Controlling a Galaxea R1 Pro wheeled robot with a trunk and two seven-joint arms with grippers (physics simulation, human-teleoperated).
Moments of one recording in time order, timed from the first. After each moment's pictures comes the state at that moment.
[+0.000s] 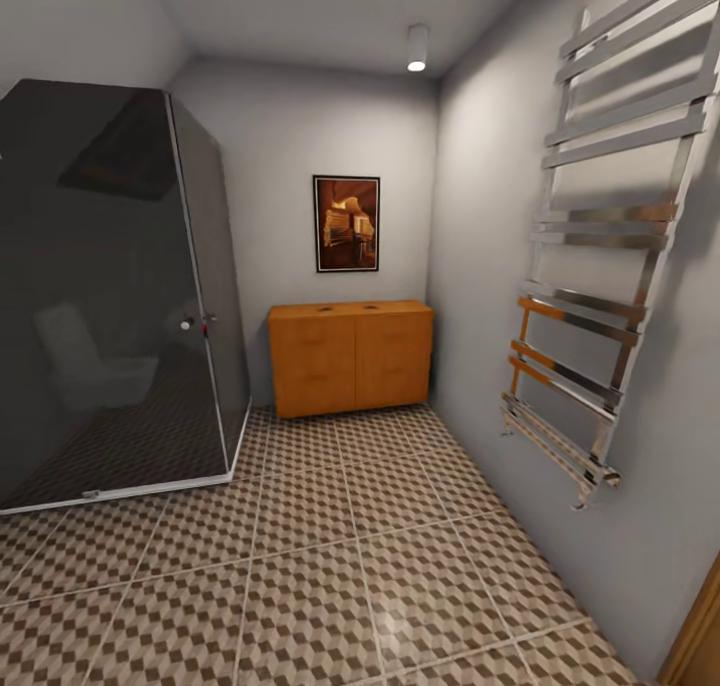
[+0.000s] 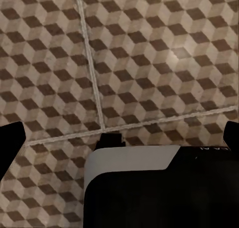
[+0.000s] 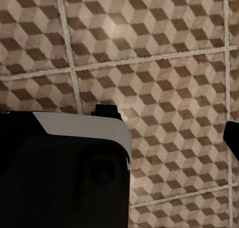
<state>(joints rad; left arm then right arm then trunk) -0.17 -0.03 -0.25 -0.01 0.25 -0.15 0.06 -0.17 0.04 0.36 0.03 -0.26 -0.07 -0.15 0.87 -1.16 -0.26</state>
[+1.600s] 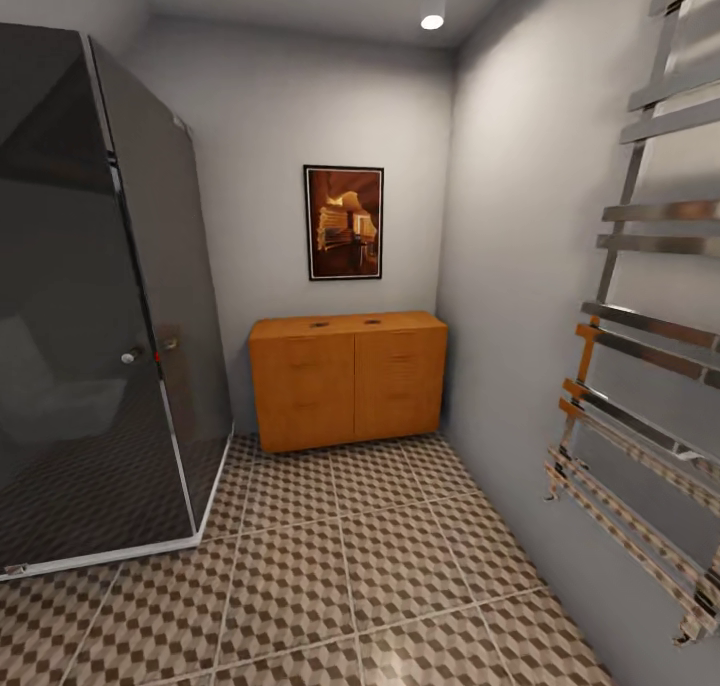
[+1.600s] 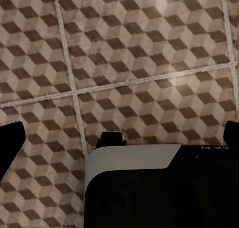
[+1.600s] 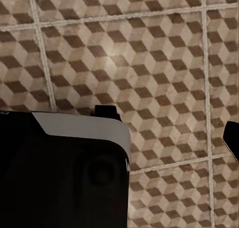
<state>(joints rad) -0.17 -0.02 -0.25 -0.01 0.26 -0.15 0.06 -0.17 0.04 0.36 0.03 -0.26 -0.08 -0.15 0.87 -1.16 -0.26</state>
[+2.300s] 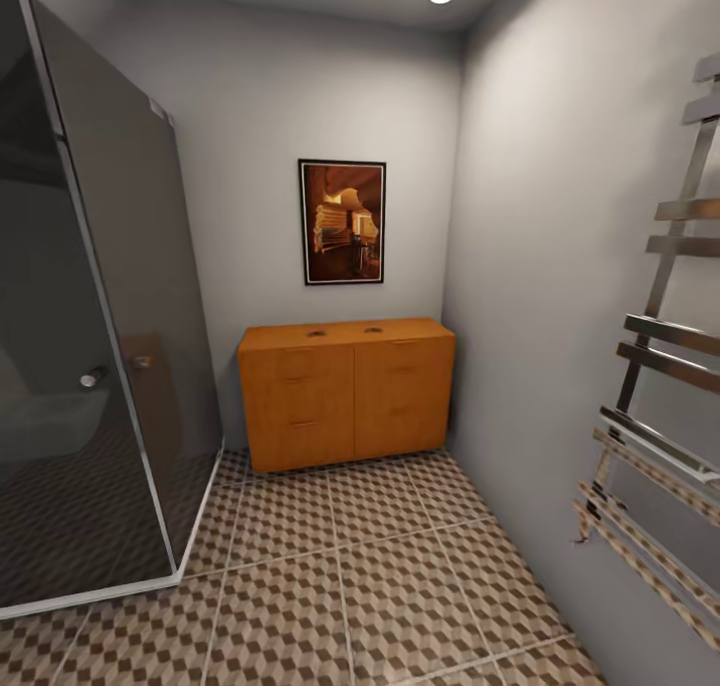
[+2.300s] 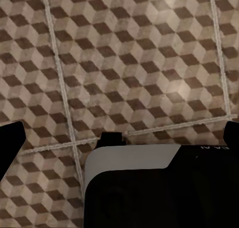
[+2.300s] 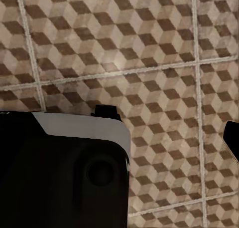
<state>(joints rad) -0.17 -0.02 -0.25 -0.01 0.26 -0.15 0.06 -0.17 0.04 0.36 0.03 -0.26 -0.08 -0.15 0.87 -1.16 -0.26</state>
